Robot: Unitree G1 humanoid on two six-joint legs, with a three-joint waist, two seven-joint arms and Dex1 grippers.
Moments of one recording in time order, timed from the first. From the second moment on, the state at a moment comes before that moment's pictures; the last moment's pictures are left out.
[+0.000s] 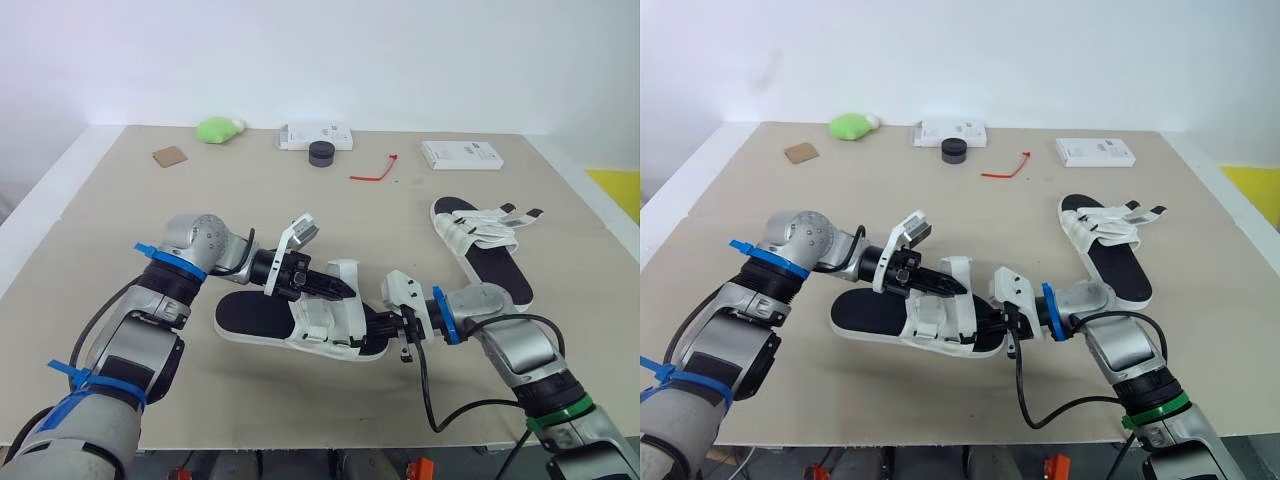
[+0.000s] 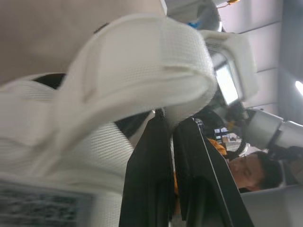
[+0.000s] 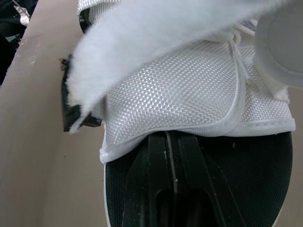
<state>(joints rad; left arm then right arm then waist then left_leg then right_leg) -1.05 0.39 -0.33 0.55 -0.91 1.40 -1.05 -0.38 -0.66 0.26 -0.08 0.26 0.40 1.25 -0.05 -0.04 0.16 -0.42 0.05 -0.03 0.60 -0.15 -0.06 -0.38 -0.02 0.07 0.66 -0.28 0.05</state>
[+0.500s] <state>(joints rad) -1.11 0.52 -0.60 0.73 -0.56 1.01 -1.60 -0.38 -0.66 0.26 -0.09 0.27 0.41 1.24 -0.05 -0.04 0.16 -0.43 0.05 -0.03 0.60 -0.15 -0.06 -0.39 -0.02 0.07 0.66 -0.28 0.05</state>
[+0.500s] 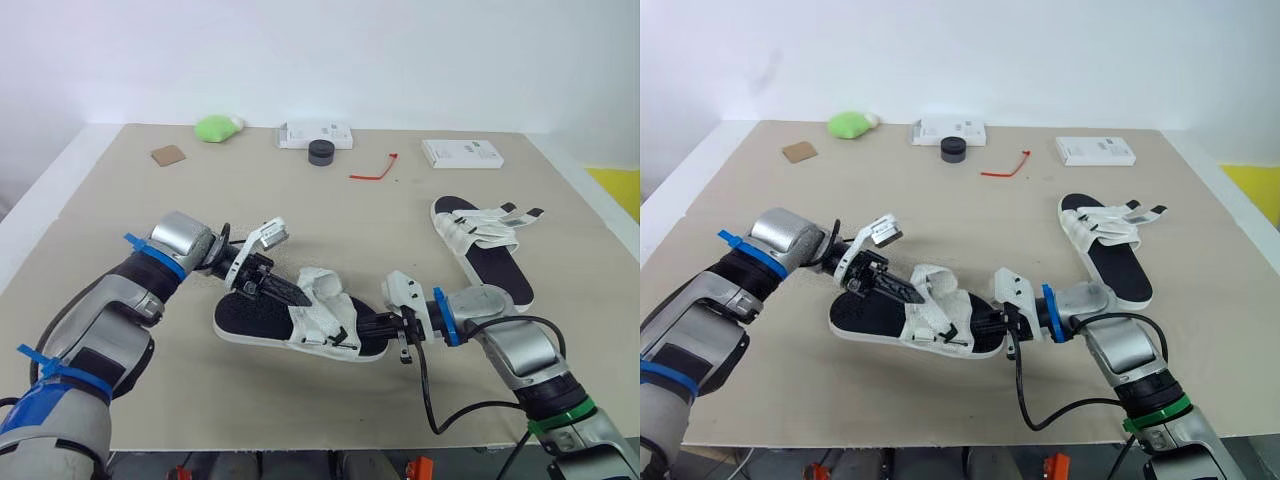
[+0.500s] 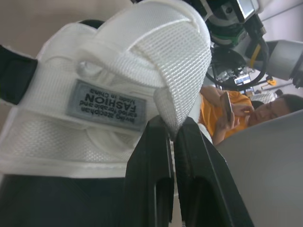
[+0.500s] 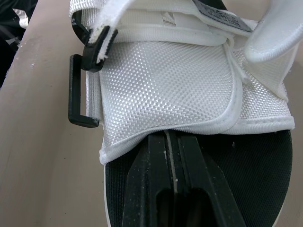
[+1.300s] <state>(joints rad) -1.12 0.44 -0.58 0.67 -0.57 1.18 -1.60 -0.37 -0.66 0.25 -0.11 0.27 0.41 1.23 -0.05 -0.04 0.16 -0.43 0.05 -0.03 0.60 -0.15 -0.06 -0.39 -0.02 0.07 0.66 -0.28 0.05</state>
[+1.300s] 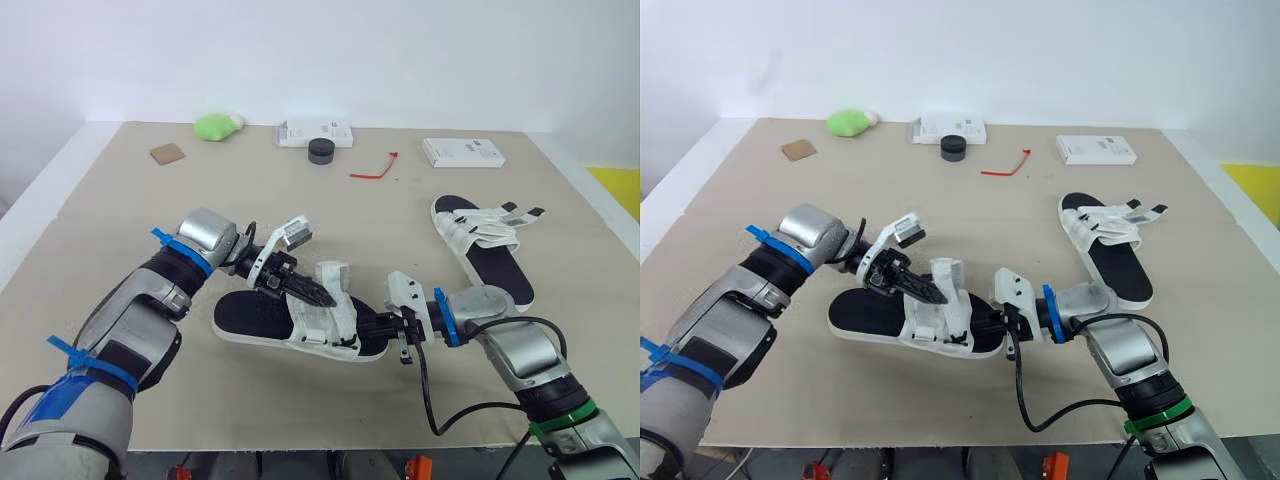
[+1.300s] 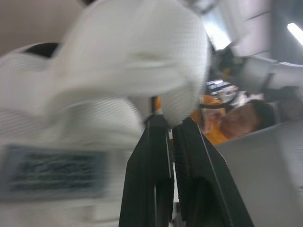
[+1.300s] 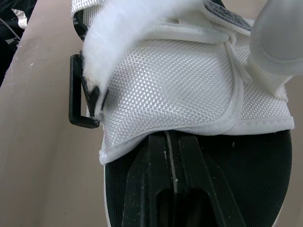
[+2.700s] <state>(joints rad) -1.15 0.31 -0.52 0.71 -0.53 1.23 -1.56 -0.36 -0.66 0.25 -0.11 0.27 0.41 1.21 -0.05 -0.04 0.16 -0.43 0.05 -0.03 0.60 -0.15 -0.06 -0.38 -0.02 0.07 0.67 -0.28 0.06</state>
